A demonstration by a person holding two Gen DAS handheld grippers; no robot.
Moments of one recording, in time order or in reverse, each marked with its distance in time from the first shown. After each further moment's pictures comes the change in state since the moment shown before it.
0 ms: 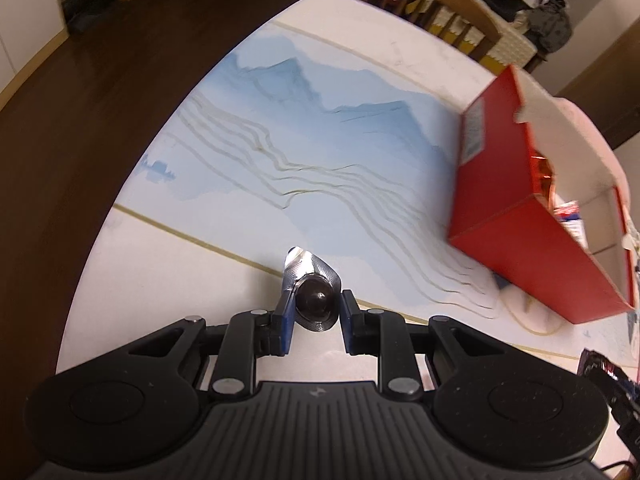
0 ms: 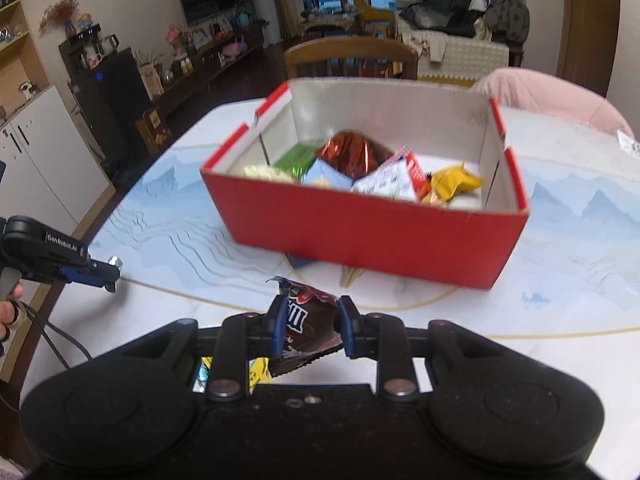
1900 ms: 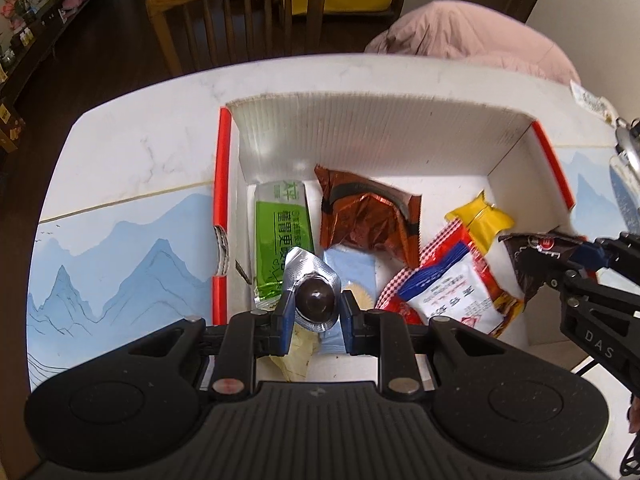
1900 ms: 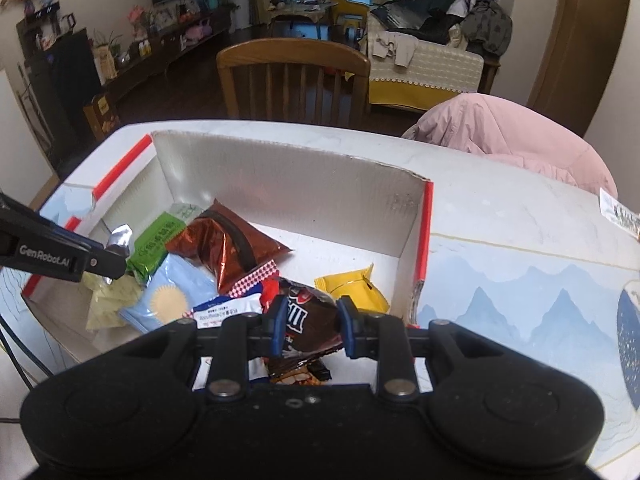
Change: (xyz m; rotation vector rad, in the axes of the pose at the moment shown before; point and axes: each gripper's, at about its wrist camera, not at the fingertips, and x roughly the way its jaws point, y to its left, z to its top) left arm 0.070 -0.237 0.092 0.532 0.070 0.040; right arm 0.094 -0.094 0.116 -0.078 0.058 -0.150
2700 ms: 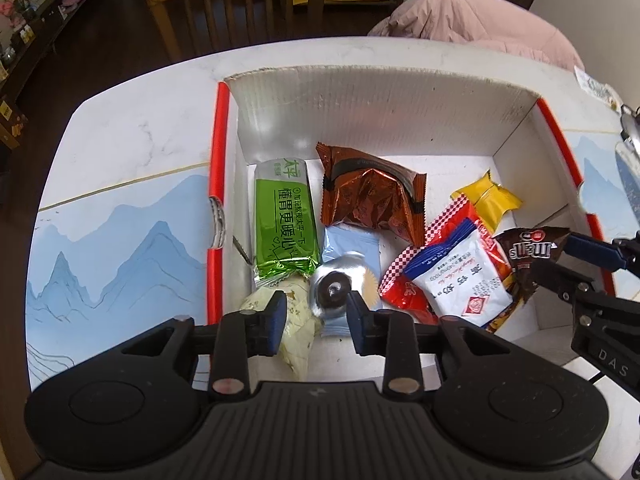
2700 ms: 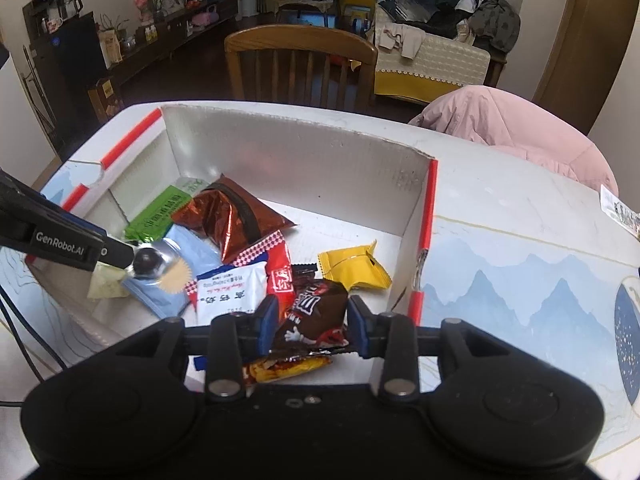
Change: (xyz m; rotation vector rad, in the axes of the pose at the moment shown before) left arm 0.000 0.001 -0.010 -0.005 0.010 0.004; right arm -0.010 0.001 -0.013 -0.017 0.026 0.007
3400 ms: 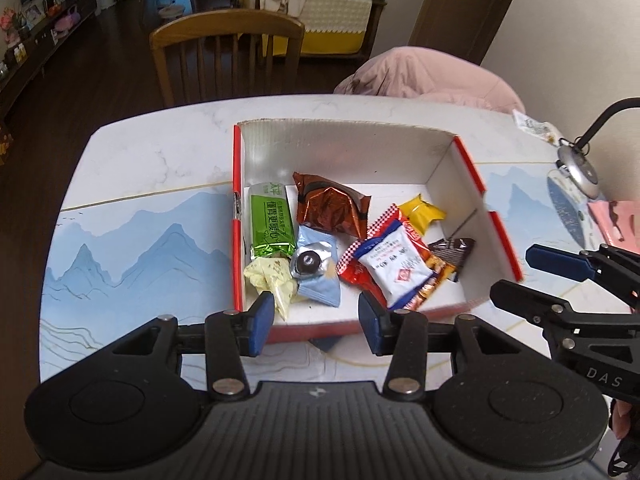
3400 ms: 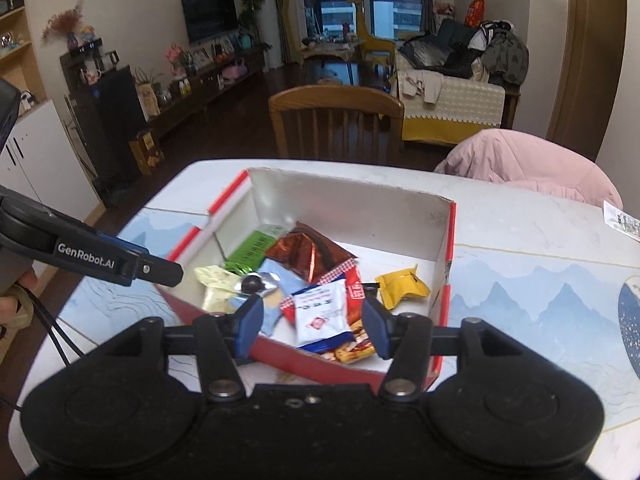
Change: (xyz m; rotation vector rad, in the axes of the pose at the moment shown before) left arm -0.104 0.011 -0.060 0.001 -0.171 -0.111; right arm -0.101 0.033 -0.021 0.038 -0.164 0.112
